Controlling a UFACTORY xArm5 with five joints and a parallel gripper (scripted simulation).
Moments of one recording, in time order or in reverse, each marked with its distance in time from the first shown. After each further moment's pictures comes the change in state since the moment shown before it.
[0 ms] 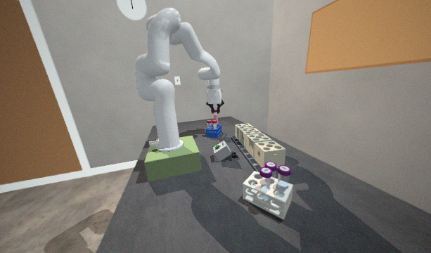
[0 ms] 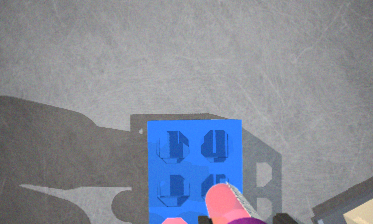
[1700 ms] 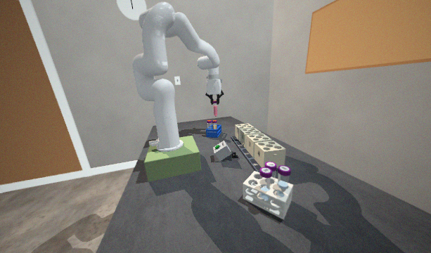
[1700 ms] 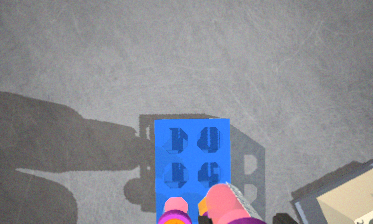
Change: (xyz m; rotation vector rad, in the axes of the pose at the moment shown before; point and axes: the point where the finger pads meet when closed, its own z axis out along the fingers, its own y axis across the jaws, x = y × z) arm 0.000 0.000 -0.066 0.000 0.000 0.000
